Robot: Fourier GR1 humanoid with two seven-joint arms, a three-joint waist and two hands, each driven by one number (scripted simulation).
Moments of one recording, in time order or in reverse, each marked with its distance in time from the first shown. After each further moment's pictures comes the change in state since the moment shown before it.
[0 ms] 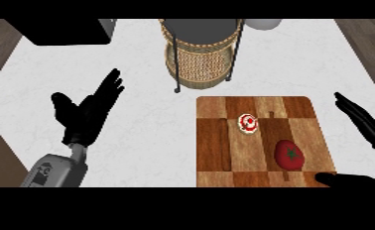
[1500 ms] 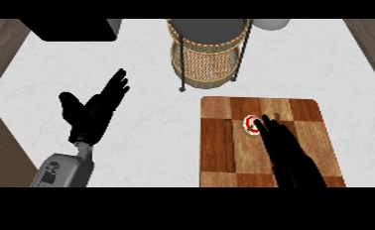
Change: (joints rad) left arm 0.000 -0.090 0.068 0.013 -0.088 -0.088 0.019; right arm 0.010 0.283 0.507 -0.208 0.748 0.072 0.846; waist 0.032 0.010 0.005
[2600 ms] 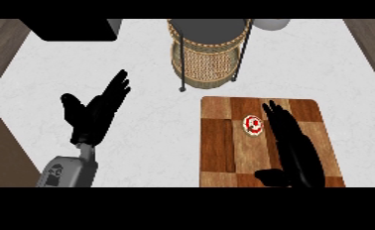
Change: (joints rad) left arm 0.018 -0.083 0.075 -0.017 -0.089 -0.066 0.021; right arm -0.075 0.090 -0.197 0.294 -0.025 -0.159 -0.231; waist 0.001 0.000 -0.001
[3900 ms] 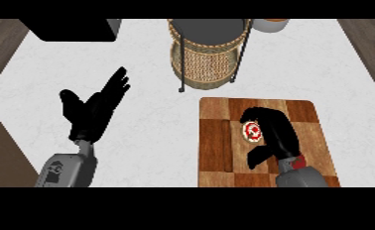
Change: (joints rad) left arm -0.020 -0.031 0.056 0.005 -0.041 -0.052 0.020; right arm -0.229 0.078 -0.104 0.370 -0.028 -0.025 -0.249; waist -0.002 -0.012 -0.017
